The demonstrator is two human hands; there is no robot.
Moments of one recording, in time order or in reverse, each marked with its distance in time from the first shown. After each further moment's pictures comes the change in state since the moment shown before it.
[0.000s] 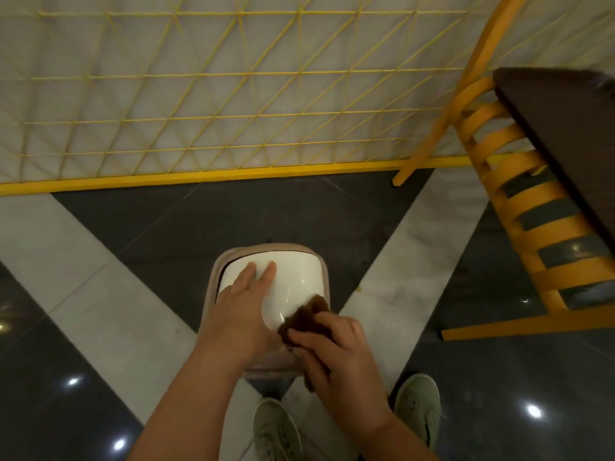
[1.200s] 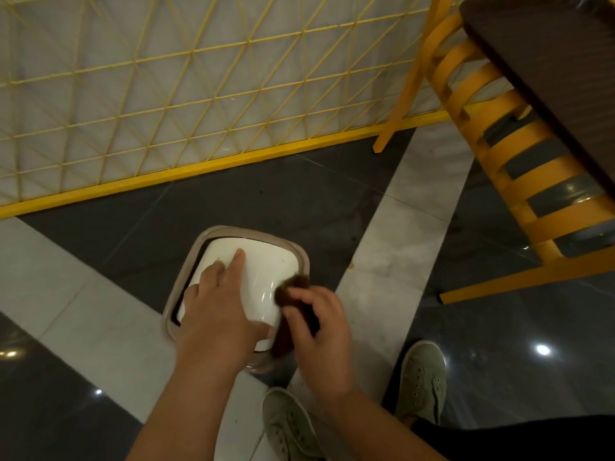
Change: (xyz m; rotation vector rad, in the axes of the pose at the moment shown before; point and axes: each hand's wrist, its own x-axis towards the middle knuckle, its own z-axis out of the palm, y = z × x) left_hand 0.002 0.019 0.006 0.064 0.177 -0.152; right_hand 0.020 -0.008 0.027 0.526 0.200 0.513
